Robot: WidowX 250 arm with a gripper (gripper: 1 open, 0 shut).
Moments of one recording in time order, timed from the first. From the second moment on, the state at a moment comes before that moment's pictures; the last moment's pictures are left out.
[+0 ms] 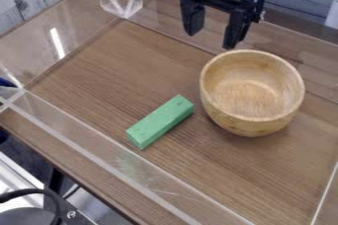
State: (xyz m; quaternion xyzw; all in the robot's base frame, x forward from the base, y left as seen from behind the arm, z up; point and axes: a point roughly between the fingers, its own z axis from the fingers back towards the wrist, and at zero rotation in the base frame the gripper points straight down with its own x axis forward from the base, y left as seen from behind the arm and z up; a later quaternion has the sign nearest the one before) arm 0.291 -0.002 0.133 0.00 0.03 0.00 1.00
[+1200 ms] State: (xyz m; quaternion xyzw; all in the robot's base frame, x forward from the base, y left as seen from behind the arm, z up) arm 0.208 0.048 0.063 0.01 0.05 -0.04 1.00
